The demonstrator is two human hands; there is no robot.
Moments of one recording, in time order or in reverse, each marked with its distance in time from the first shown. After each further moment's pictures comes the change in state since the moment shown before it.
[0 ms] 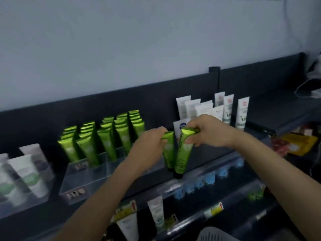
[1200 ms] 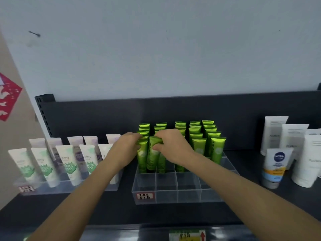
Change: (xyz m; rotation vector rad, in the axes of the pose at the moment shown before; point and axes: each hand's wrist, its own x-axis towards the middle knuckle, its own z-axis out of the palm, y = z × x) left_hand -0.090 -0.230 -0.118 0.326 0.082 -0.596; right_hand 0.168 -0.172 0.198 -0.056 0.015 -0.409
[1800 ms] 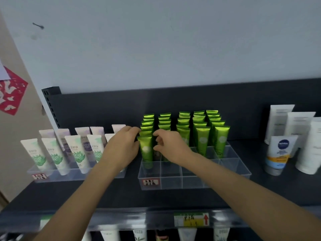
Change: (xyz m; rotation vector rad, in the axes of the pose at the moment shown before) left_hand -0.051 0.008 -0.020 0.008 0.145 0.004; right_hand -0.014 0.001 0.032 0.067 -0.065 0.021
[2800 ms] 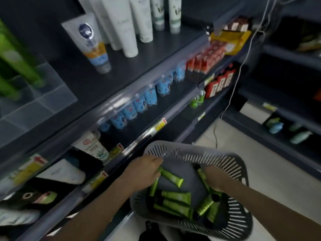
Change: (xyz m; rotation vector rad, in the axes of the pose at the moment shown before) left_hand -0.240 0.269 0.269 -0.071 -0.957 1.043; right_hand -0.575 0.237 0.059 -0.053 -0.439 1.286
